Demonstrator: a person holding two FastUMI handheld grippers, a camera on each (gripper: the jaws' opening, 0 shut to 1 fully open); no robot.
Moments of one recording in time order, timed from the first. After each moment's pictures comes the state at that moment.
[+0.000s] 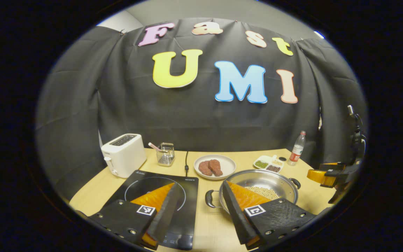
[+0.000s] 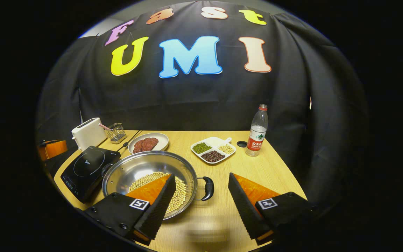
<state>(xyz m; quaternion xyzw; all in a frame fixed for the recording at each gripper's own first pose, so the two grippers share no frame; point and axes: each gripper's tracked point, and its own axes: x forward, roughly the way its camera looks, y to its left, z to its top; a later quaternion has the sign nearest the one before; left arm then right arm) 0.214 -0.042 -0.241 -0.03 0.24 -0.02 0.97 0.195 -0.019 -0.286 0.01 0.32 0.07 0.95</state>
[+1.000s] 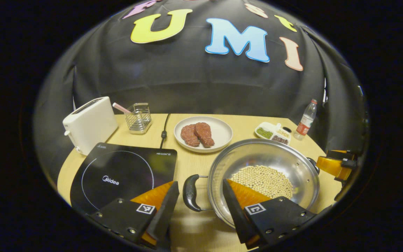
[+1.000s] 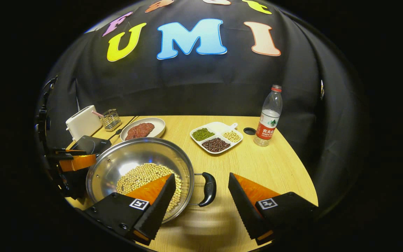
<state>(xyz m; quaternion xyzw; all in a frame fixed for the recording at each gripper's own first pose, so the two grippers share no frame) 0.279 -0.086 -0.387 -0.04 0.38 -0.06 0.92 0.225 -0.015 -0.353 0.00 0.37 0.09 0.92</state>
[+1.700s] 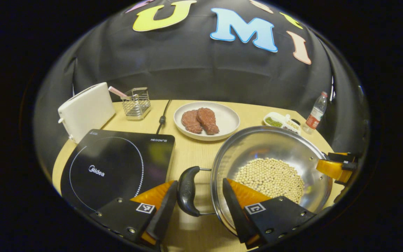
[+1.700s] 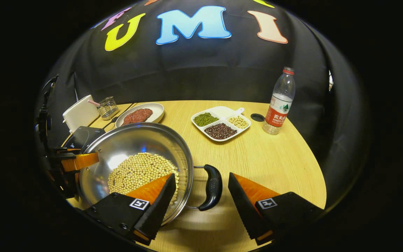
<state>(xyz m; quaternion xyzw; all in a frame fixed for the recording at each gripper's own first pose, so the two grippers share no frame) 0.283 -0.089 -0.426 -0.03 0.41 -0.04 0.91 0.230 -0.009 -0.397 0.00 0.42 0.10 0.90</state>
